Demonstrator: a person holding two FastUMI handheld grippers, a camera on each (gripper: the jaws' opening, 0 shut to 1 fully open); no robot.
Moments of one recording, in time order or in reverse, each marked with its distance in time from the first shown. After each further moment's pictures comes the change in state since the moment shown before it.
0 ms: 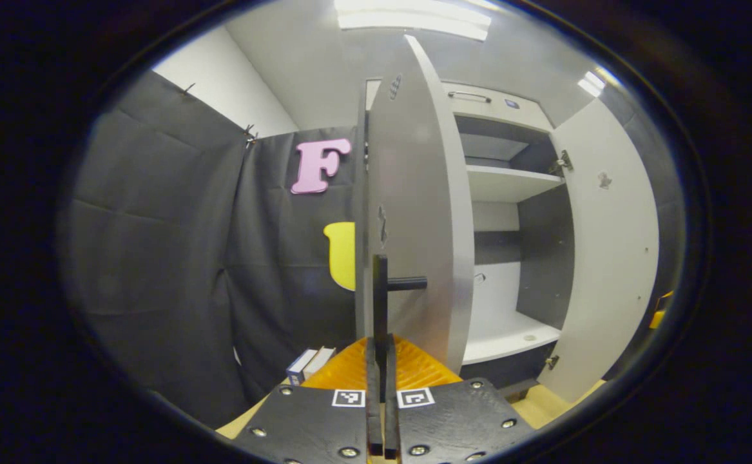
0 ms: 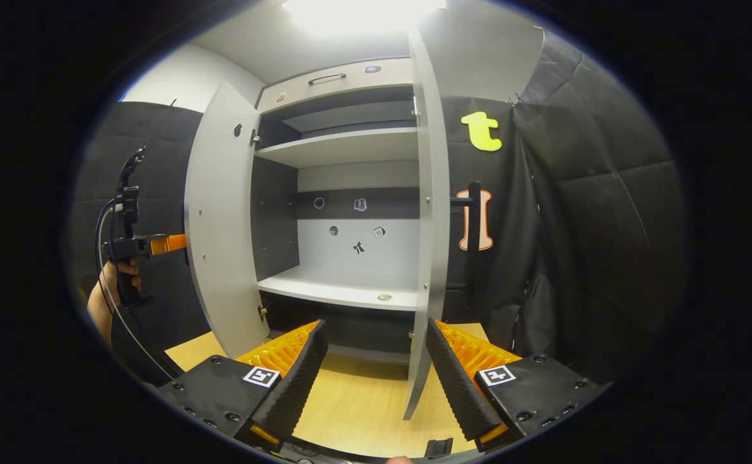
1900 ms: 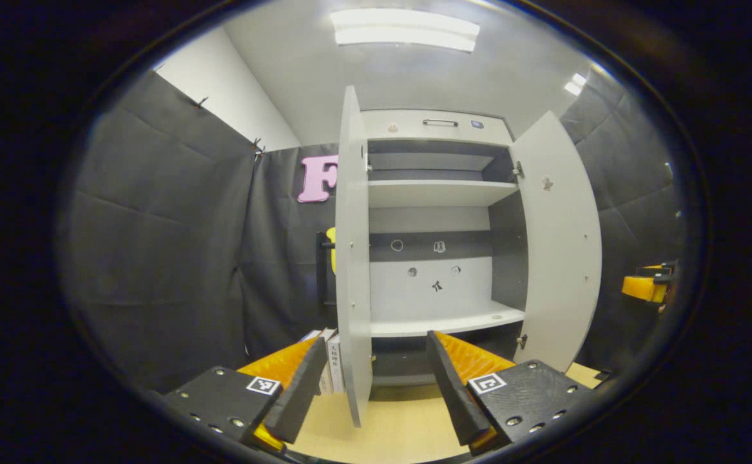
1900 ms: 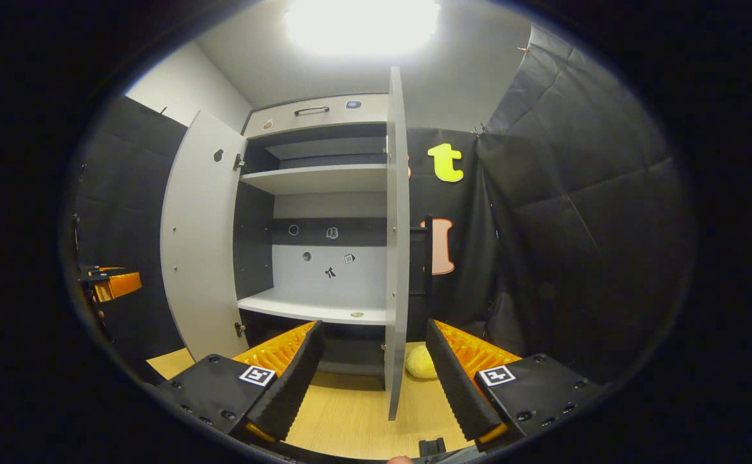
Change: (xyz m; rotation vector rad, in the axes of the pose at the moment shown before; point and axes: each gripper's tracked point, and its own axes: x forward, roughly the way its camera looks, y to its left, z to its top) left arm -0.174 -0.026 -0.015 0.005 -0.059 -0.023; right arm -0.074 -0.010 0.009 0.000 -0.163 -0.176
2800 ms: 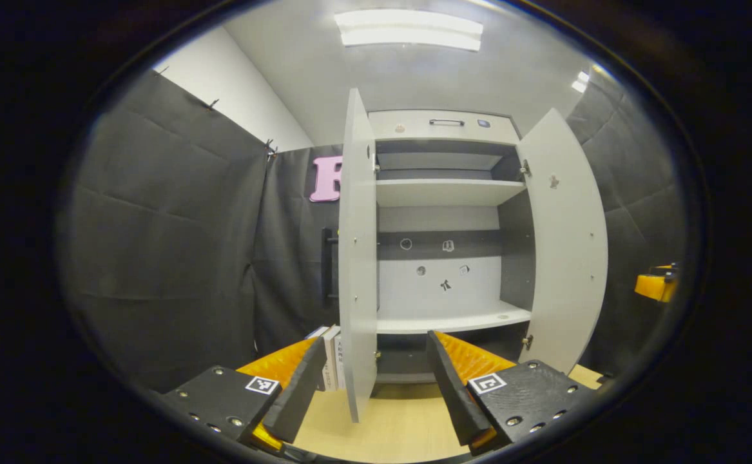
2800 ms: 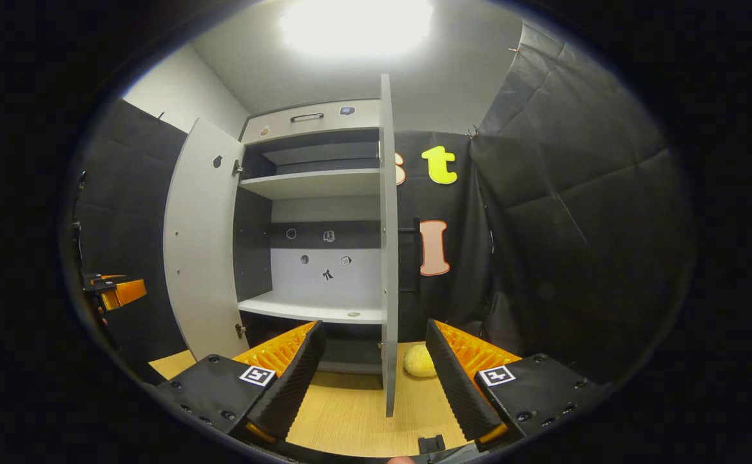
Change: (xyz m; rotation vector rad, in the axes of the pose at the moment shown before) left arm -0.012 -0.003 -0.004 -0.004 0.009 0.055; right arm -0.012 -0.007 -0.006 0.018 -0.003 -0.008
